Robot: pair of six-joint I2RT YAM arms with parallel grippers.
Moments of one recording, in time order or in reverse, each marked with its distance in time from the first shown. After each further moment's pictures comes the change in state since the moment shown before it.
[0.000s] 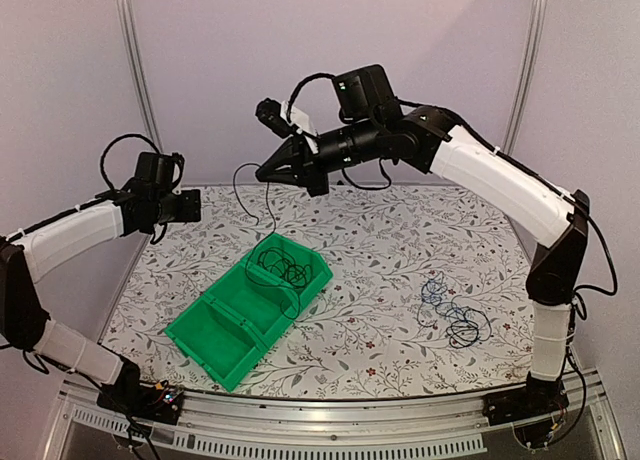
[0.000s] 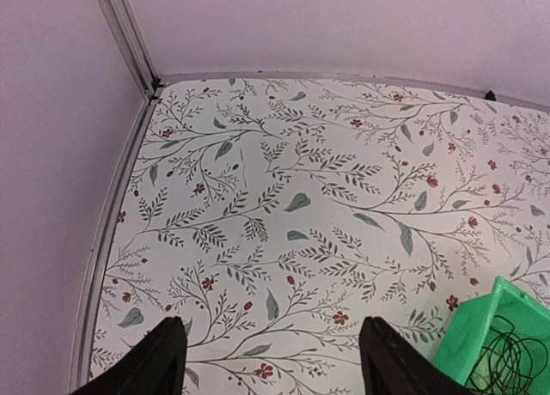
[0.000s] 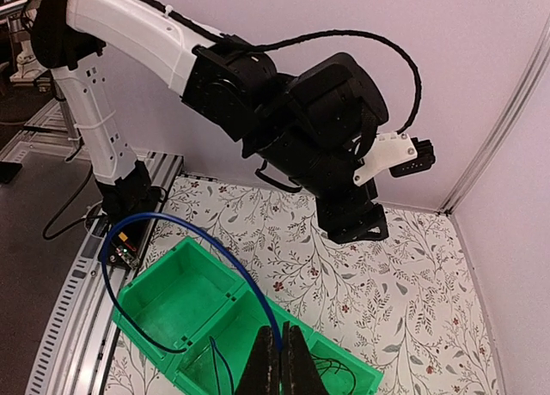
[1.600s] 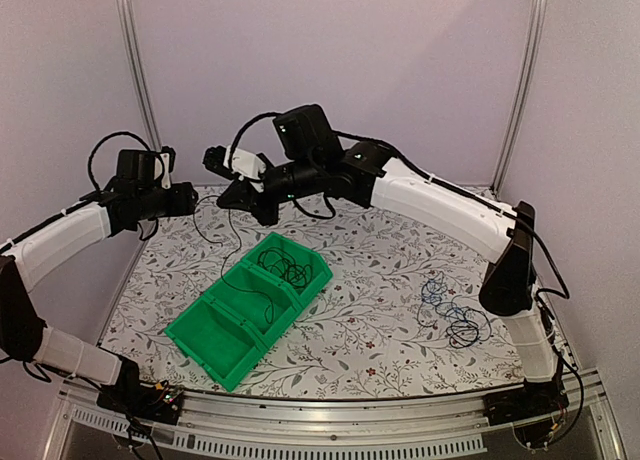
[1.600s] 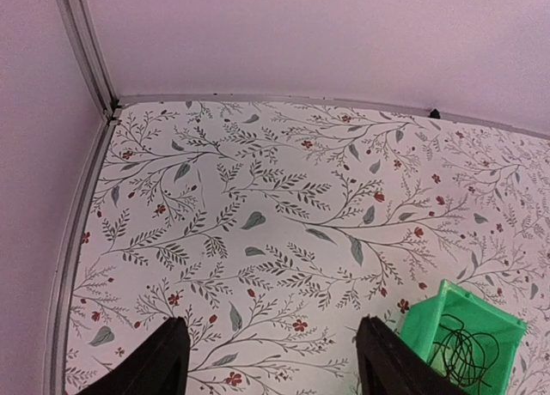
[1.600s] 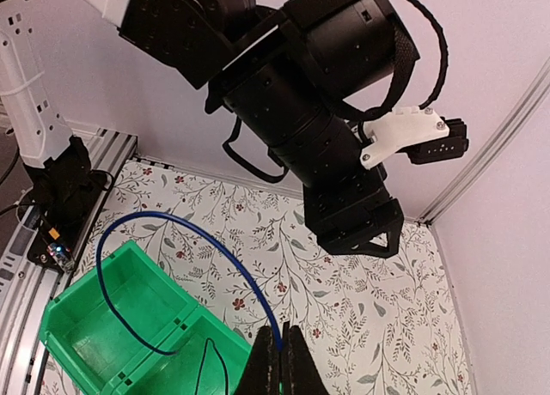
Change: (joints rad) left arm 0.101 -0.063 -0.018 0.032 0.231 0.009; right arm 0.117 0.256 0.185 0.101 0.198 -0.082
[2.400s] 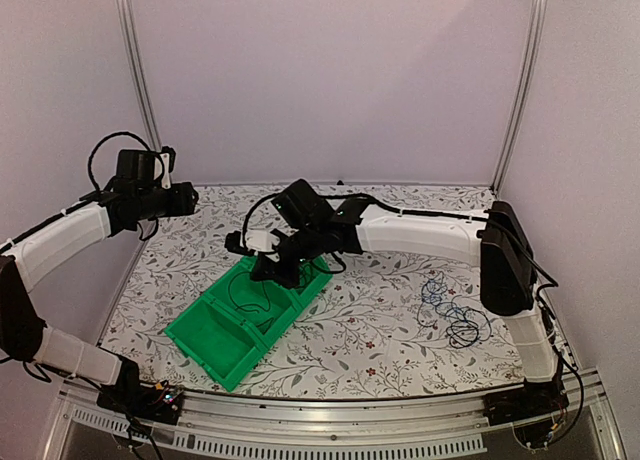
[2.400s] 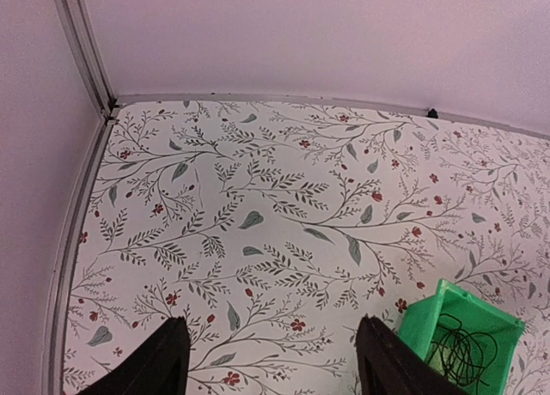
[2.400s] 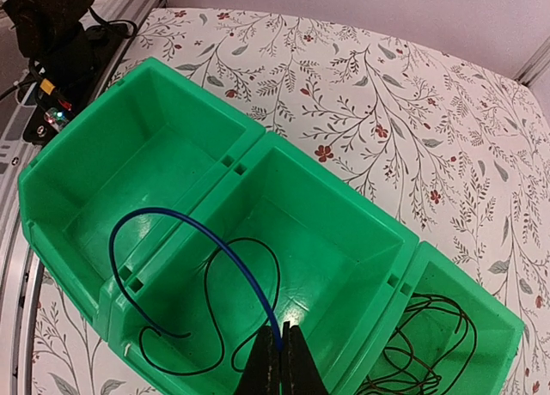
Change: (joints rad) left arm 0.002 0.000 0.000 0.000 0.009 -0.002; right arm 0.000 -0.009 -0.452 0.066 0.025 -0.004
